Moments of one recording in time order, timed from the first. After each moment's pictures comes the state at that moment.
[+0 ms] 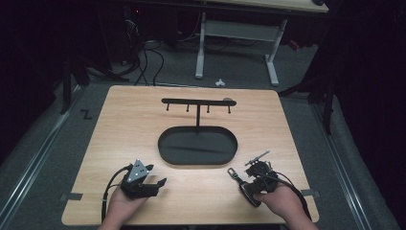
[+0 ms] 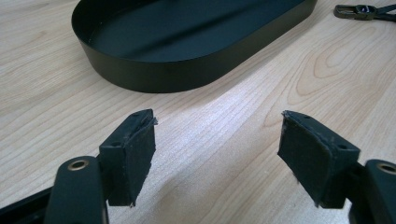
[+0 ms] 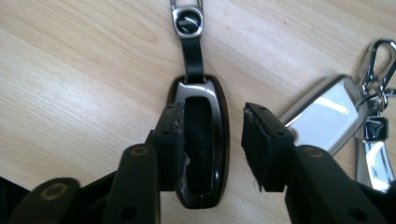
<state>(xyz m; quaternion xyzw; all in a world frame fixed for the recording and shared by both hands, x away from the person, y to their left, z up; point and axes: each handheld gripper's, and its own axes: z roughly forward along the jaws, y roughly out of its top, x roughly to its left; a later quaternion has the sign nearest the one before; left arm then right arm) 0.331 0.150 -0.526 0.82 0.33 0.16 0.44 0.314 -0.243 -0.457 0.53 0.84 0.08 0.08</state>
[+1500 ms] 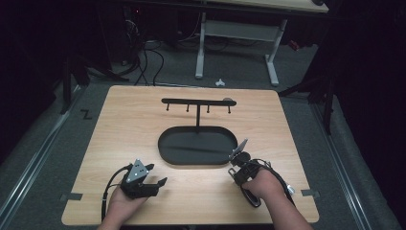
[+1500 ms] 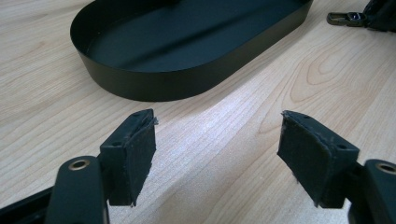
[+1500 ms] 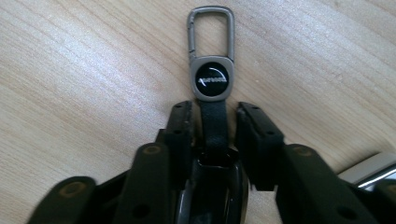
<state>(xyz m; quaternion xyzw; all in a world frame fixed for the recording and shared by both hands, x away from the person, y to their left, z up) 0.330 0.150 -0.523 0.82 0.32 0.16 0.45 0.372 -0.215 -0.488 0.51 0.86 0.02 0.01</state>
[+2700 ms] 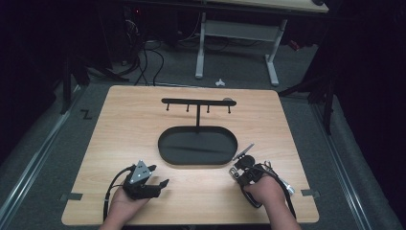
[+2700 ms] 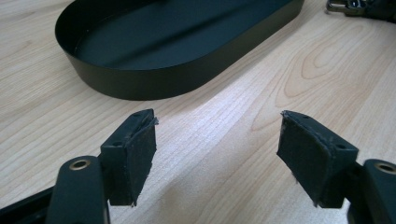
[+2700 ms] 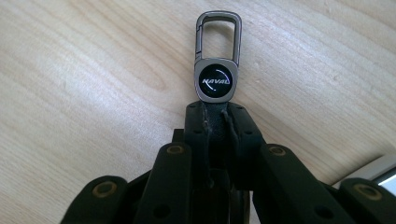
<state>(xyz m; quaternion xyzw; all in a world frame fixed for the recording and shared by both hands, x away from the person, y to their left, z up) 0.329 0.144 -0.525 0.83 0.31 0.16 0.44 0.355 -0.225 -0.489 0.50 0.86 0.08 0.04</state>
